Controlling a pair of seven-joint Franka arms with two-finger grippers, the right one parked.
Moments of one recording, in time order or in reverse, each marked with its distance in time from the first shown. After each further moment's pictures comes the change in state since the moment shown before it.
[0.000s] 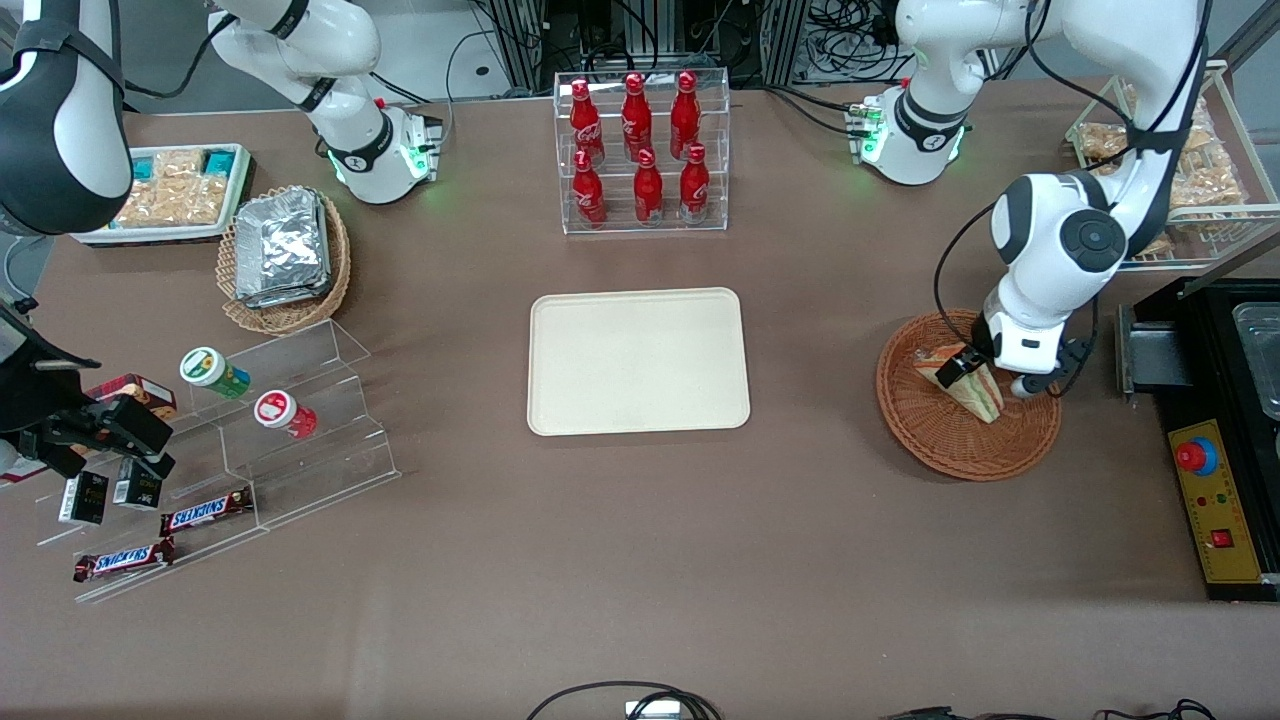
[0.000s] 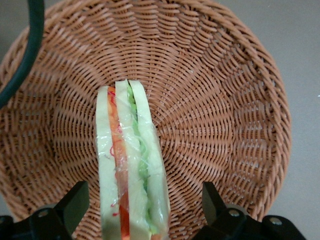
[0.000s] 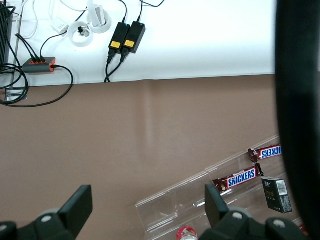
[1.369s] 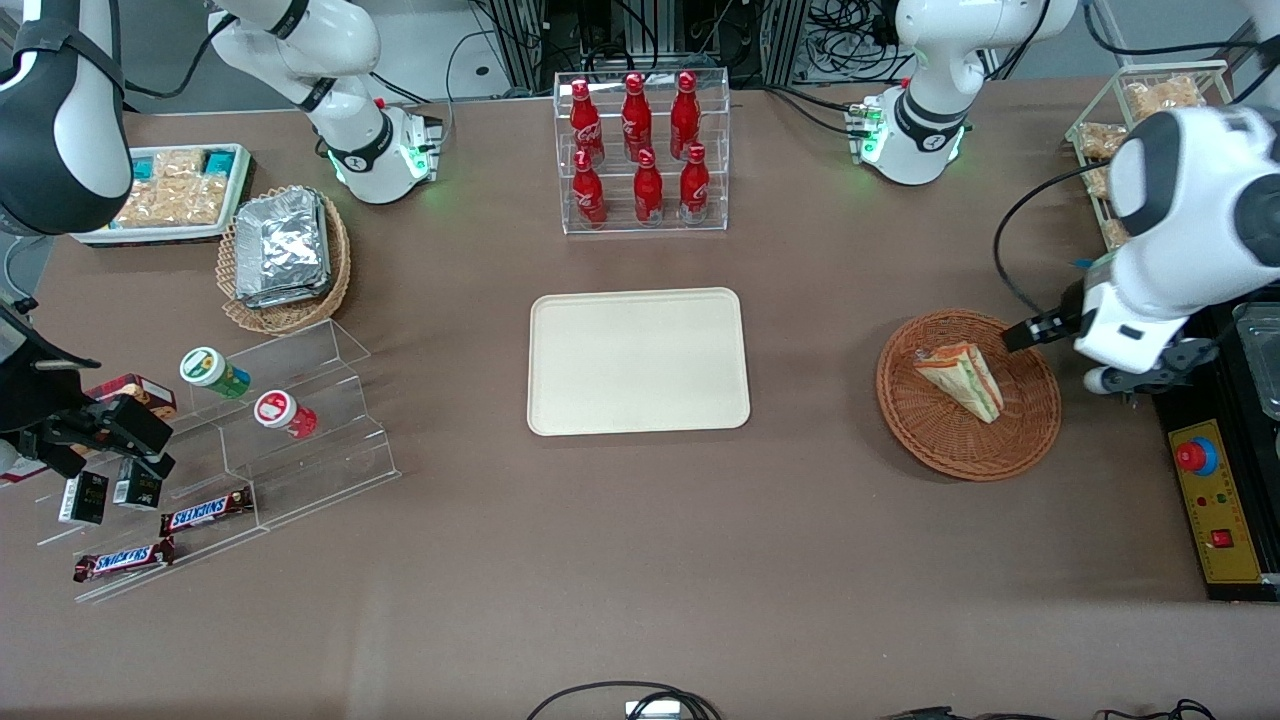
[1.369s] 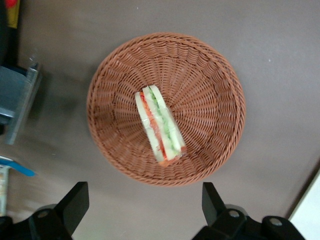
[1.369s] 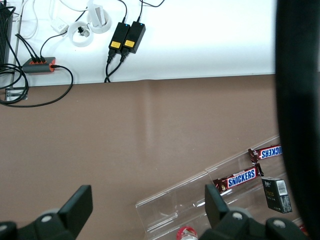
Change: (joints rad) arm -0.002 -0.099 0.009 0.427 -0.001 -0.721 0.265
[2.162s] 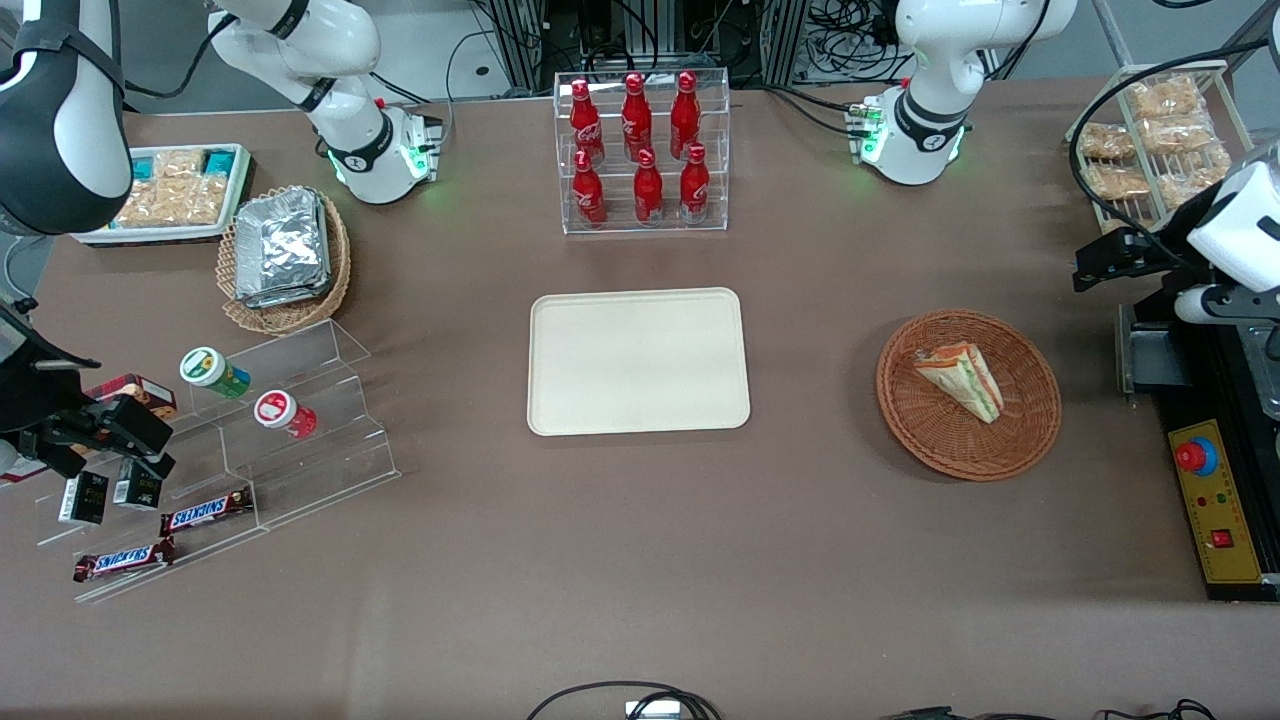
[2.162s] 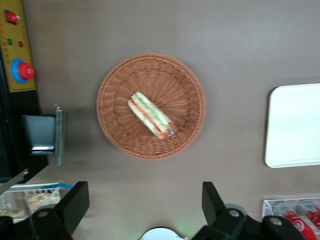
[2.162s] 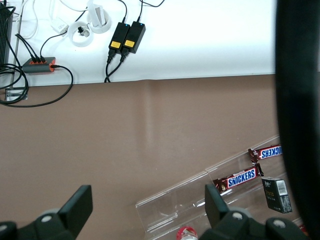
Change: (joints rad) arm 0.004 0.004 0.027 0.469 -0.031 -0.448 0.439
